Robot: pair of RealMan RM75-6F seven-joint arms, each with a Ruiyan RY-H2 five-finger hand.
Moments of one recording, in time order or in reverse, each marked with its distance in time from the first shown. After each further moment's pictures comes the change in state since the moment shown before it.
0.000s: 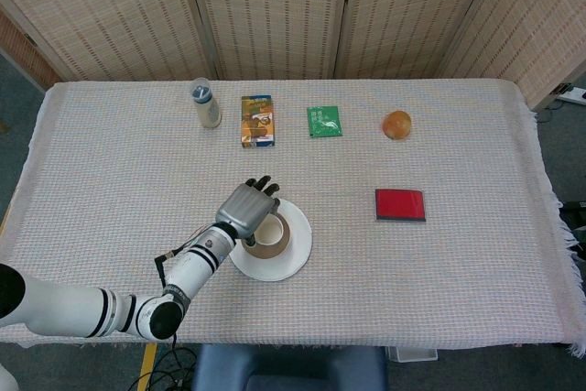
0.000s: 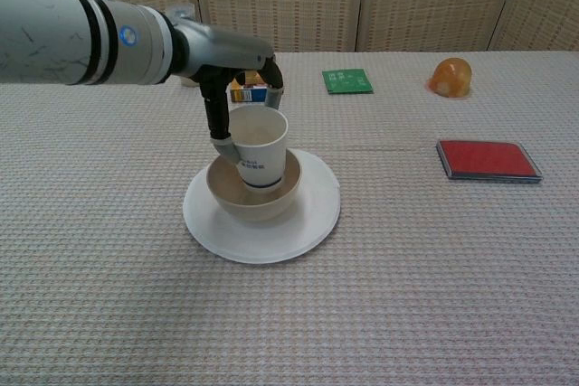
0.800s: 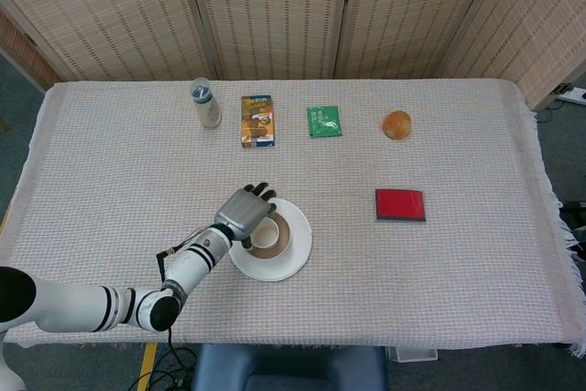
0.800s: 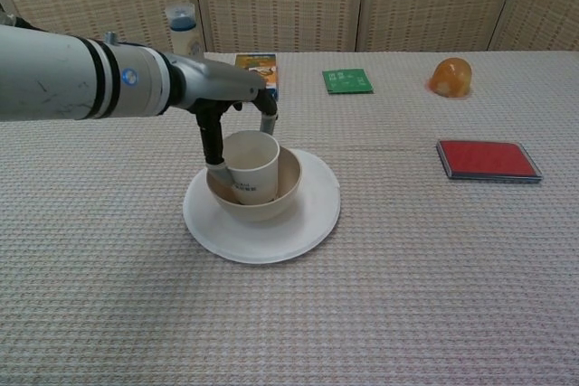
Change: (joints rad) left arm 0.059 -0.069 0.033 0.145 0.122 -0.100 -0.090; right arm -0.023 0.006 -0.007 -0.013 -0.010 0.041 -0.008
